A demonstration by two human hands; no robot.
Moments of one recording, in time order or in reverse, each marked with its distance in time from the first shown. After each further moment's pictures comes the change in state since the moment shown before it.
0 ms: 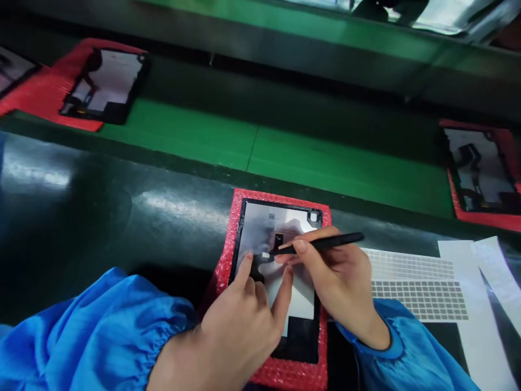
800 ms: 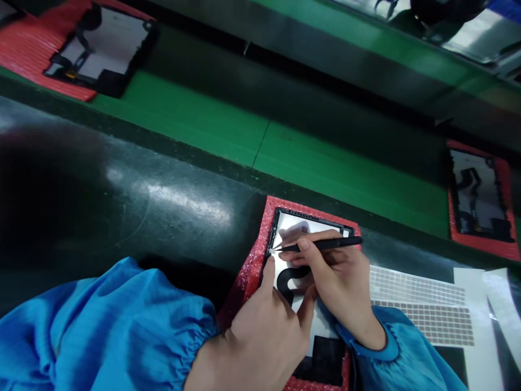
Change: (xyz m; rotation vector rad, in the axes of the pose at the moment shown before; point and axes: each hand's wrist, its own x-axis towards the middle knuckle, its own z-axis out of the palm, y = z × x) left_hand -0.001 -0.013 0.011 -0.171 0.052 -0.050; right_hand 0.026 0.001 0.038 -0.184 -0.024 0.047
